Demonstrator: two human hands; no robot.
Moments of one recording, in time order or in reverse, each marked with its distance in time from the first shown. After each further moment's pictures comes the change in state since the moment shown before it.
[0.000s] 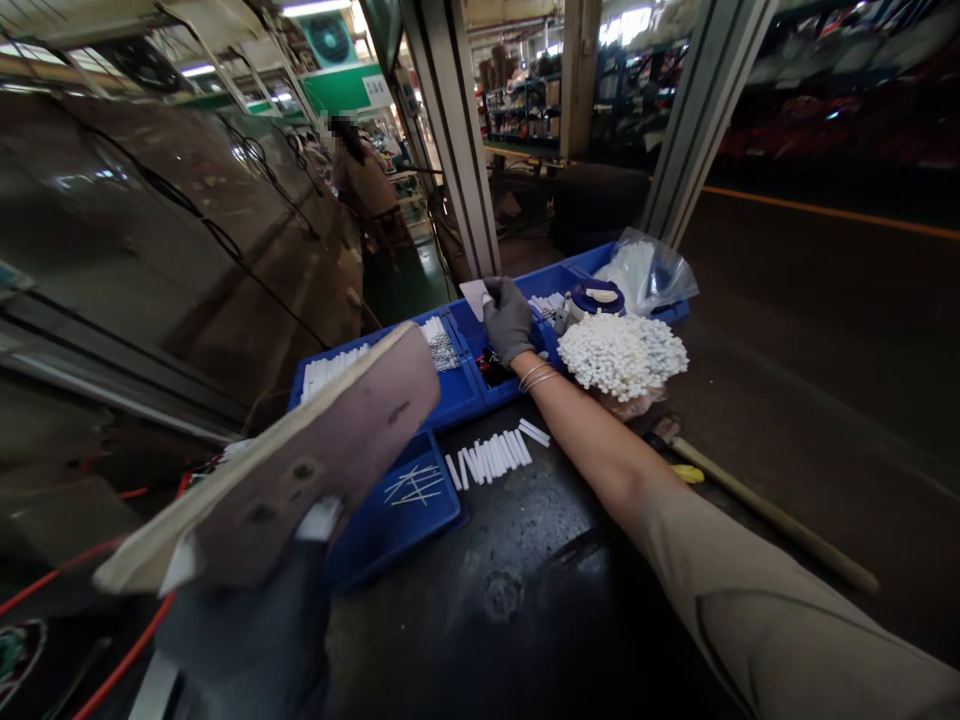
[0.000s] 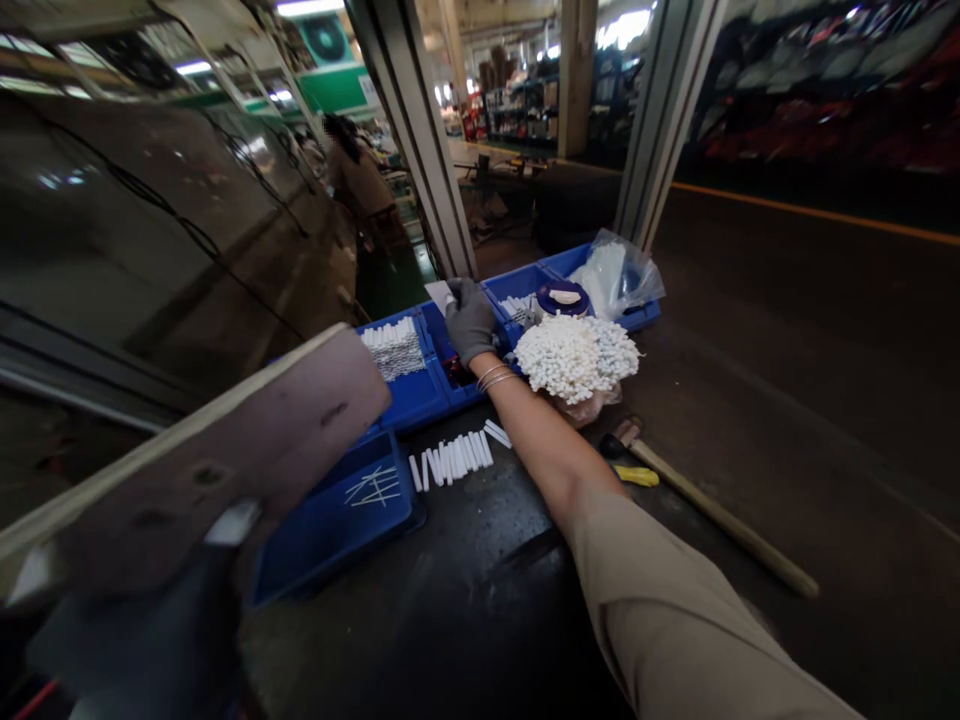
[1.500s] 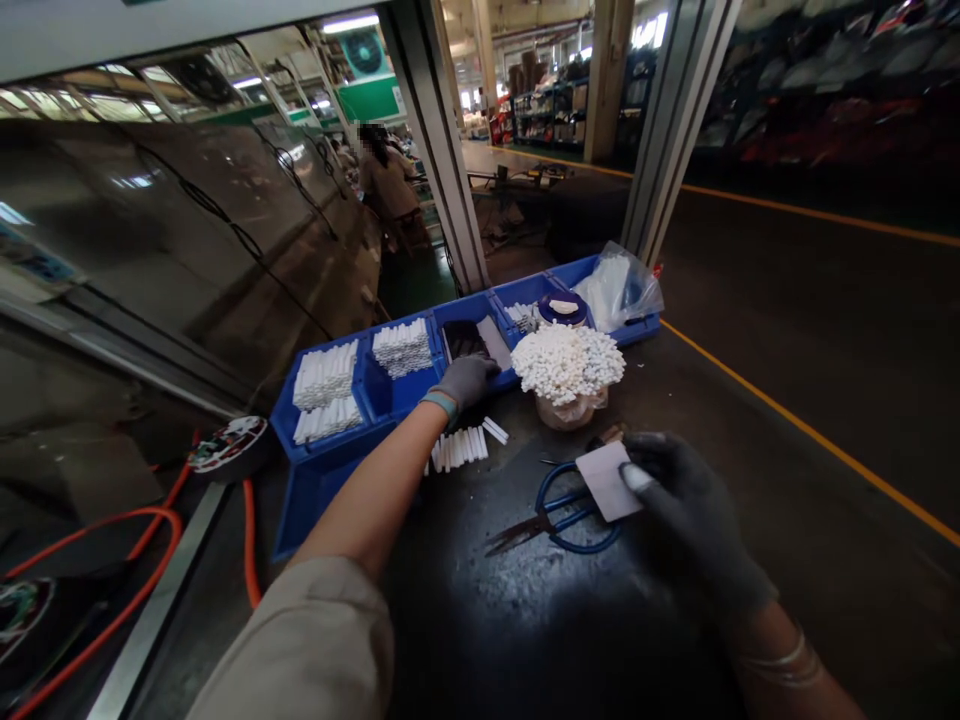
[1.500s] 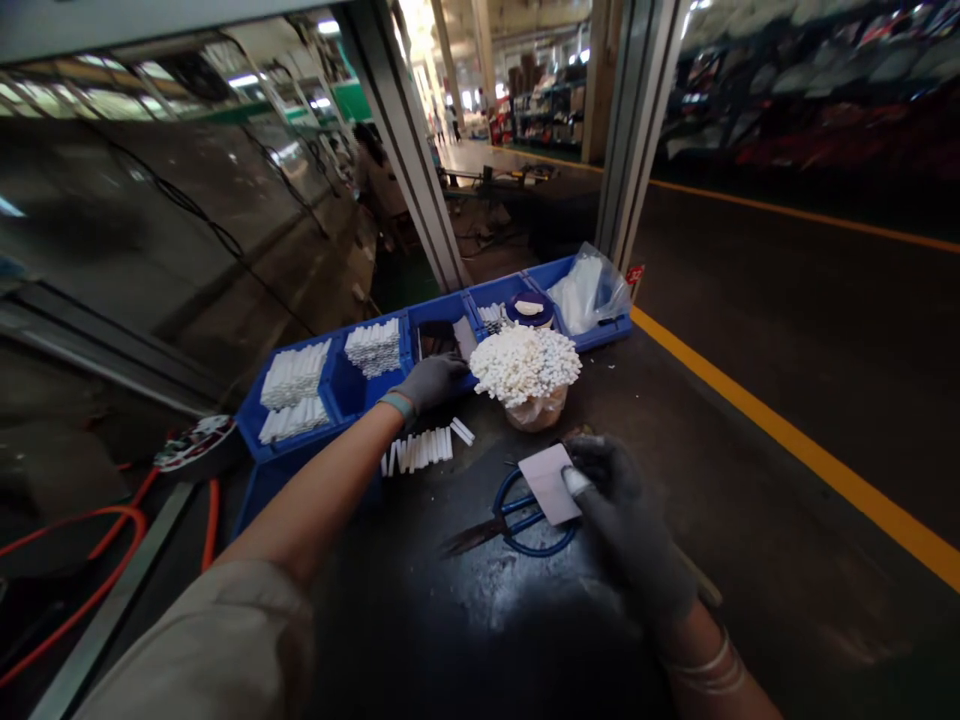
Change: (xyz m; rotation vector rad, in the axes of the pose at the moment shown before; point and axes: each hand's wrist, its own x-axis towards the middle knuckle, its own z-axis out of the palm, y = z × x) left_hand 0.020 0.129 0.253 0.347 -0.971 0.889; right_hand -0.250 0.129 -0.204 0.287 0.111 0.088
